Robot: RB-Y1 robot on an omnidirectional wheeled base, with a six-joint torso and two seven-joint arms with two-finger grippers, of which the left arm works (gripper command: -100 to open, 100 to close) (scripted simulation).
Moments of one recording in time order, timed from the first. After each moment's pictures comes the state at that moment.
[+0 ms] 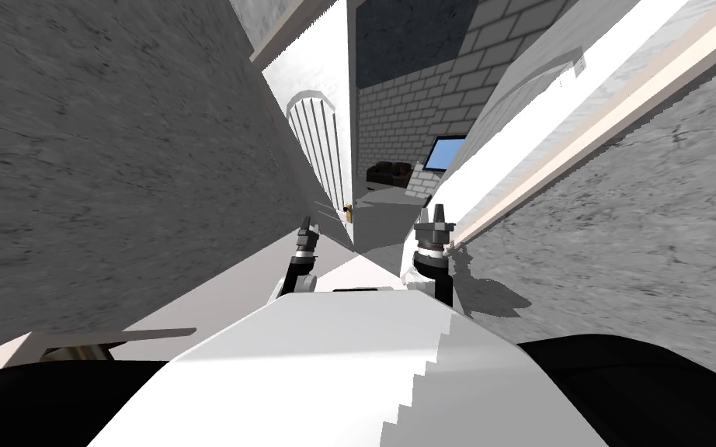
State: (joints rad) arm 0.41 0.07 -0.14 -2.07 -0.04 -0.39 0.02
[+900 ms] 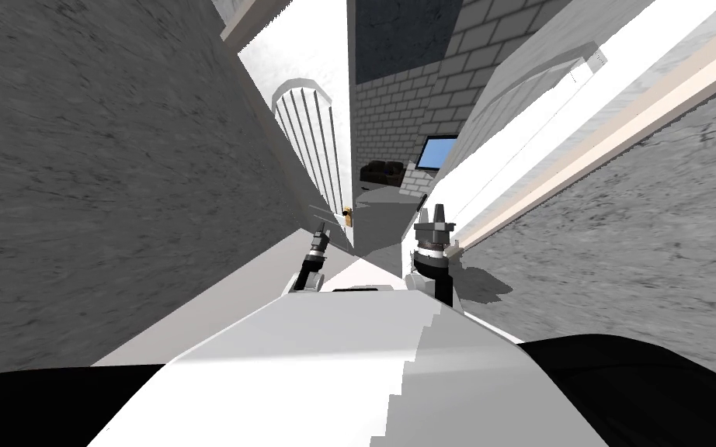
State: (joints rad) arm 0.31 0.10 -0.20 -1.87 -0.03 -0.36 0.05
